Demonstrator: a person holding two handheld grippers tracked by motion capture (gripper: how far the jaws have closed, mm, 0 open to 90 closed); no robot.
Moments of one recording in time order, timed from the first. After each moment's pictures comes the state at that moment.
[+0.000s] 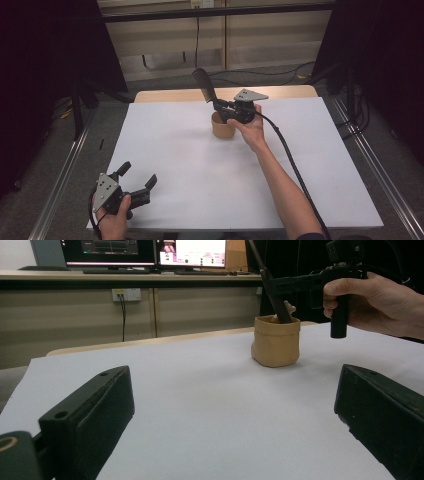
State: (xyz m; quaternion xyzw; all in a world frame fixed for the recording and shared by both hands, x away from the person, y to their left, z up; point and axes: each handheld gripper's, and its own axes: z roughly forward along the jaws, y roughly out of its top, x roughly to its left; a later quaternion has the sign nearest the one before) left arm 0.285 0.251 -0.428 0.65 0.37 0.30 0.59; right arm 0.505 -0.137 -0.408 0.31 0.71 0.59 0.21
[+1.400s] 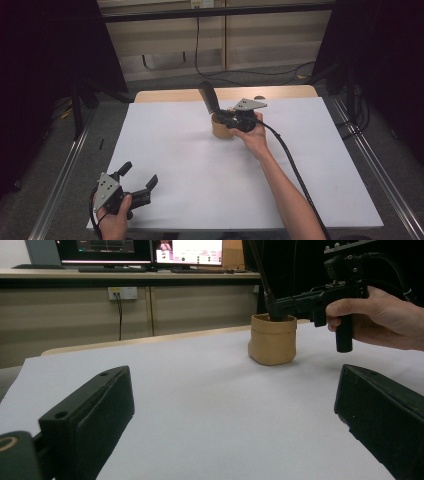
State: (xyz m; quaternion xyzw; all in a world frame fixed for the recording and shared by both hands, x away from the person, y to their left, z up) left arm 0.285 0.249 -0.428 0.65 0.37 0.30 0.59; right arm 0.493 -0.140 -0.432 0.31 0.75 0.55 0.21
